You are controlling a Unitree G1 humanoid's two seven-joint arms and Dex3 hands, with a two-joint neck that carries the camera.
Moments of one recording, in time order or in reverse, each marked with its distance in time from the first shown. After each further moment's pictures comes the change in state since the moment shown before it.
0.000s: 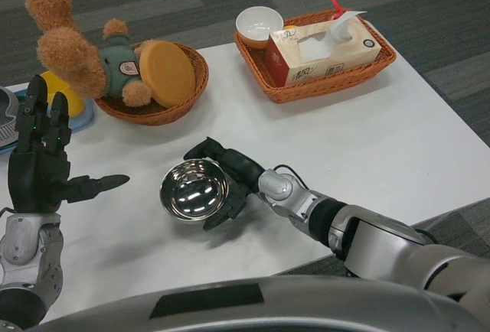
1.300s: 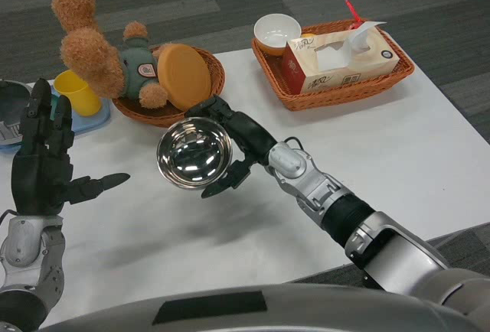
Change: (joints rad) left arm -0.003 0.001 0.006 0.006 -0.006 -0.006 0.000; right arm 0.091 -0.070 -0.383 -0.476 -0.233 0.194 0.039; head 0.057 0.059
